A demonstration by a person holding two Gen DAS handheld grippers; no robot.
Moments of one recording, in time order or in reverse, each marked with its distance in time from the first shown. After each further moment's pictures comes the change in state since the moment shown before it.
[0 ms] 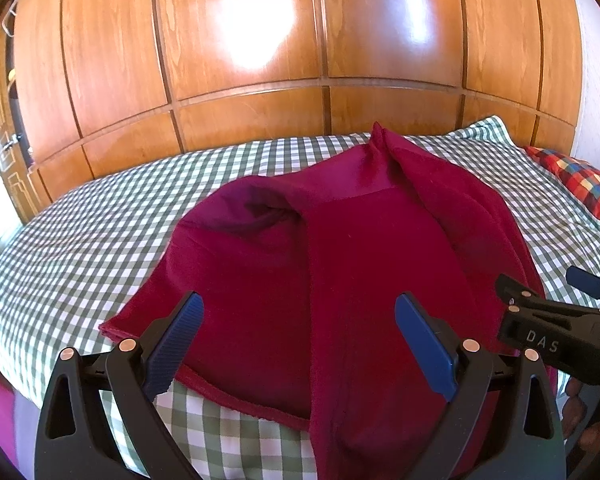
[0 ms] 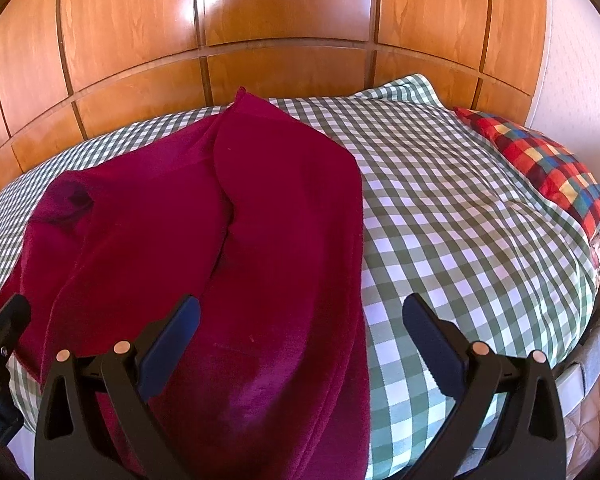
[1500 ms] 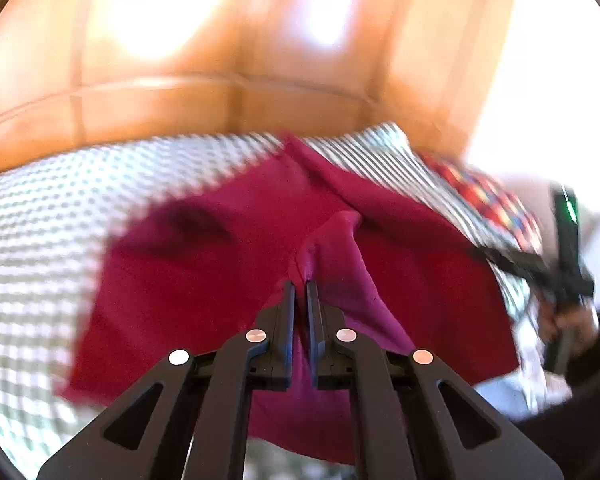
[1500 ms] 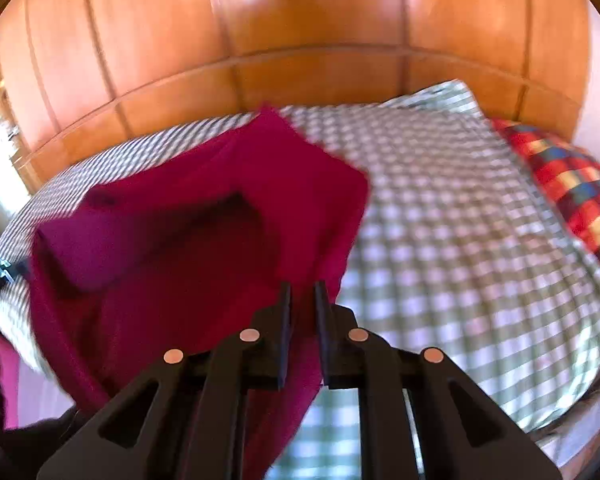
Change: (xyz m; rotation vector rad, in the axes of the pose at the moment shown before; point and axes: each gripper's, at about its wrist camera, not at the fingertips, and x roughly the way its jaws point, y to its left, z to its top) left arm 0.007 0.085 0.042 -0.024 0.017 -0.455; right arm -0.008 -0.085 0.048 -0.082 0.014 0.163
